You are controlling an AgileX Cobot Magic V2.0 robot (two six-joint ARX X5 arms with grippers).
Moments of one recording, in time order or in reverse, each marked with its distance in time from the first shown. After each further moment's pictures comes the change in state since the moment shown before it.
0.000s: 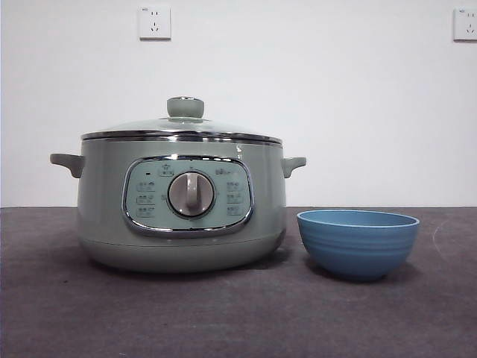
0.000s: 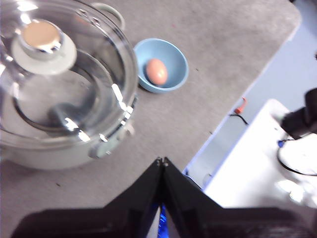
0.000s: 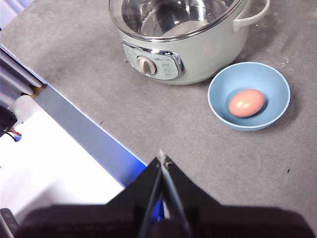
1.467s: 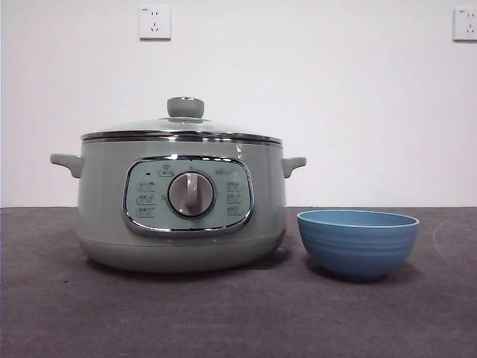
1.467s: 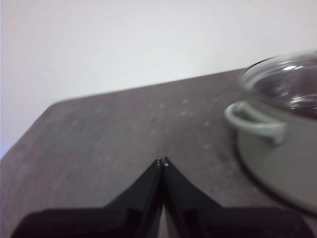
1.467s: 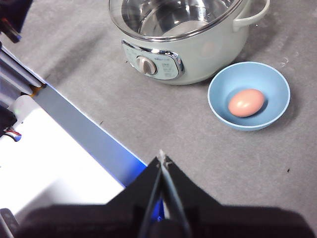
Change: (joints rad) left arm 0.536 -1.071 -1.387 1.074 -0.335 0.043; right arm 0.000 0.000 0.000 0.000 0.000 0.000
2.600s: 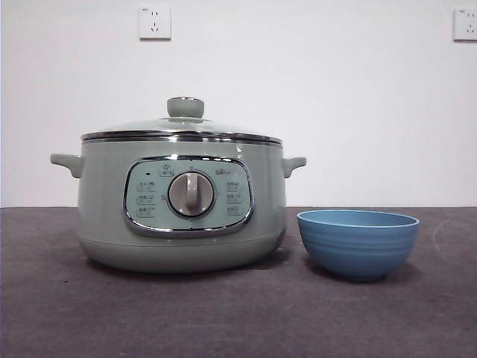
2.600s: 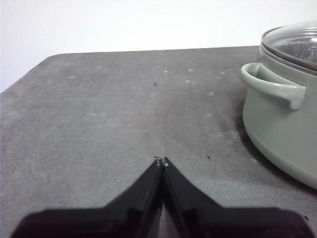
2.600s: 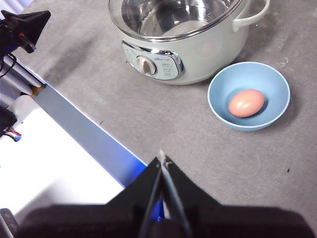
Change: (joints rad) left arm 0.004 -0.046 -0.089 -0.044 -0.018 -0.105; right arm 0.000 0.000 0.000 0.000 0.000 0.000
